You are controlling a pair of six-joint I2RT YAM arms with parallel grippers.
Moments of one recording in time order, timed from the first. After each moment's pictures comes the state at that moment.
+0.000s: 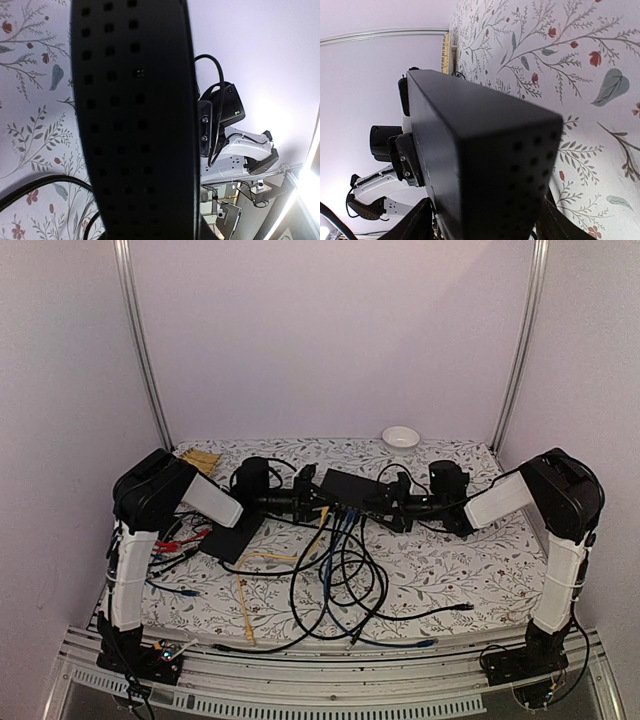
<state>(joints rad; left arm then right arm) -0.57 2.28 1.22 0.97 0.98 -1.35 0.47 1.95 0.90 0.63 -0.71 1.18</state>
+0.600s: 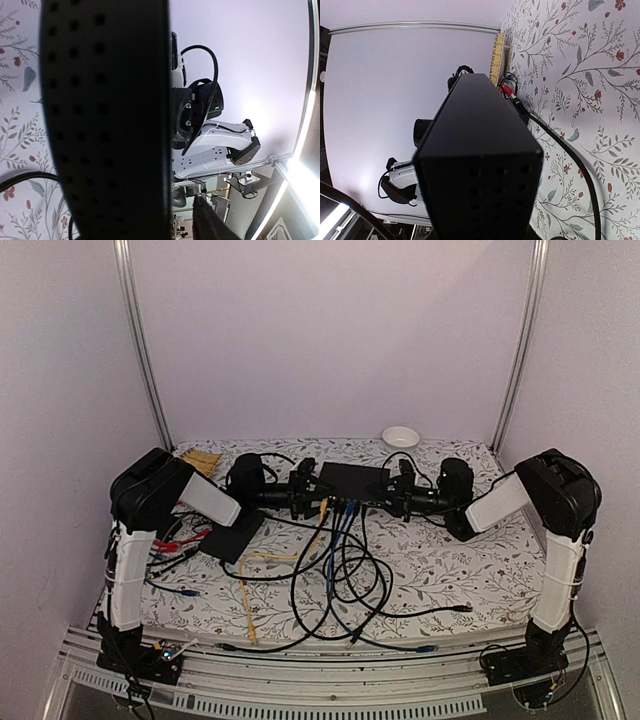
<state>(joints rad) -0.56 2.27 1.21 1.10 1.02 -1.45 0.45 1.98 0.88 0.99 -0.80 1.33</state>
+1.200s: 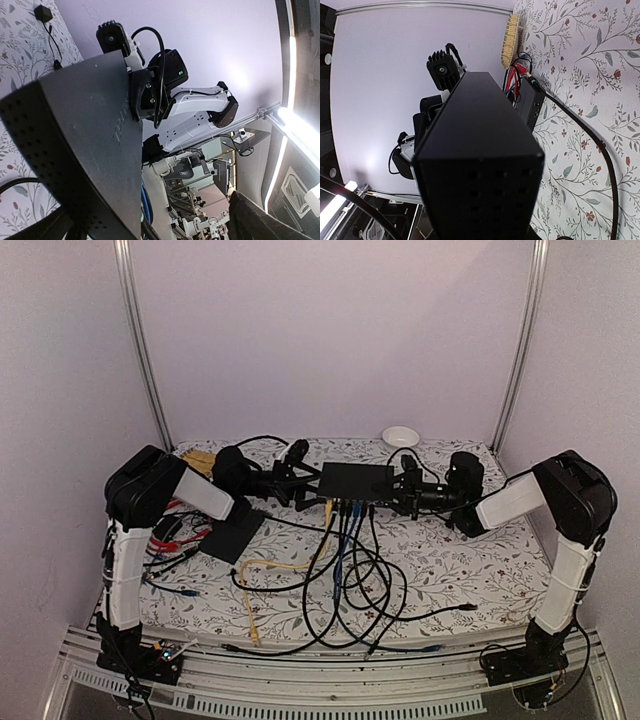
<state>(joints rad) -0.51 2.26 1.22 1.39 1.19 -1.51 0.42 1.88 0.84 0.95 -0.93 1.36</state>
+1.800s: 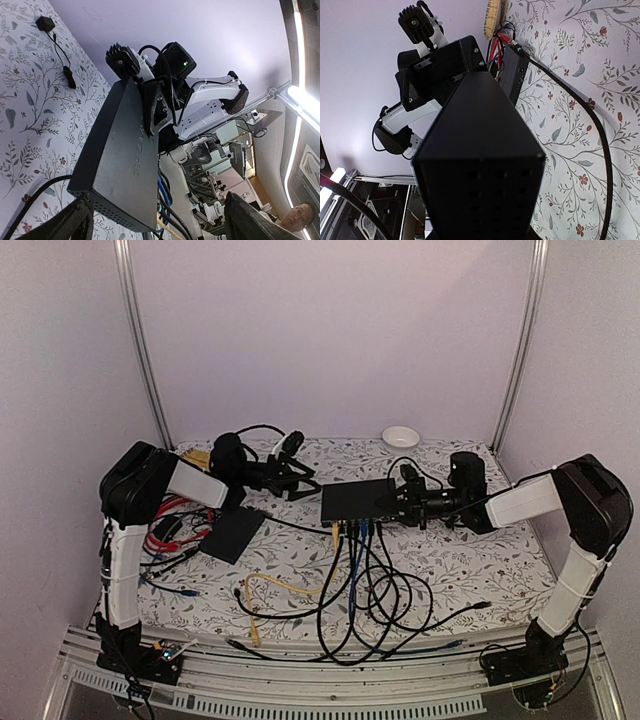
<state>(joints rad) -0.44 2.24 1.29 1.20 1.32 -1.28 0.42 1.77 0.81 0.66 -1.03 1.17</state>
